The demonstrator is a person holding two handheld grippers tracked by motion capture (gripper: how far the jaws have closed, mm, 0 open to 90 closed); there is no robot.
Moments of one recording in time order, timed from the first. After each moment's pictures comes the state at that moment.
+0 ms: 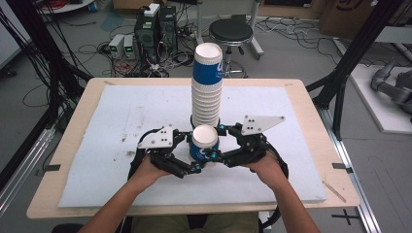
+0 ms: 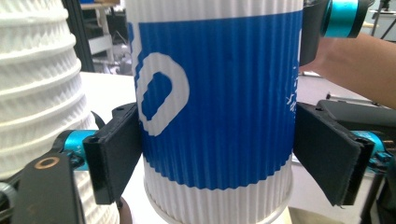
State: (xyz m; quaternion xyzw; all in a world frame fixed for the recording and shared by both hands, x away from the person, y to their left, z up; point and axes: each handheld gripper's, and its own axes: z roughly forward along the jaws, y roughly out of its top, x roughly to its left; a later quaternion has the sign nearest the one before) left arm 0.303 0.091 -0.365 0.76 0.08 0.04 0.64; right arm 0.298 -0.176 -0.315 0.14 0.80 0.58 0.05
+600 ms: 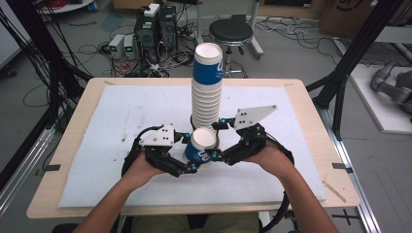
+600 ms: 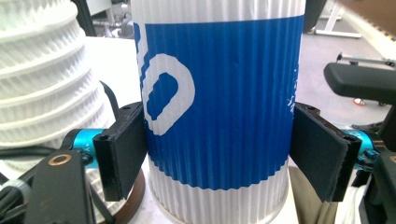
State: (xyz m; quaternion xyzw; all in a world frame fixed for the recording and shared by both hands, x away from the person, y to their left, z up) left arm 0.302 0.096 -0.351 0.81 0.09 0.06 0.57; right arm 0.307 -0.169 -0.290 0.10 0.86 0.50 0.07
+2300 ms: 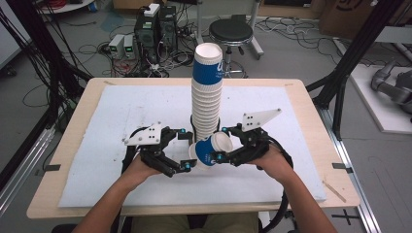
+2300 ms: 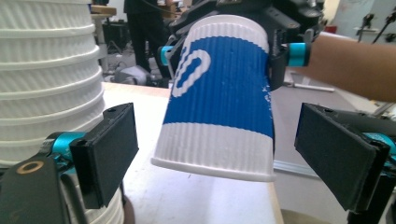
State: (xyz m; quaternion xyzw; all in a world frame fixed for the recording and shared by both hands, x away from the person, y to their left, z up) left arm 0.306 0.111 -0.365 0.74 0.08 0.03 0.67; right arm 0.315 -0.187 -0.319 0.13 0.83 0.54 -0.01
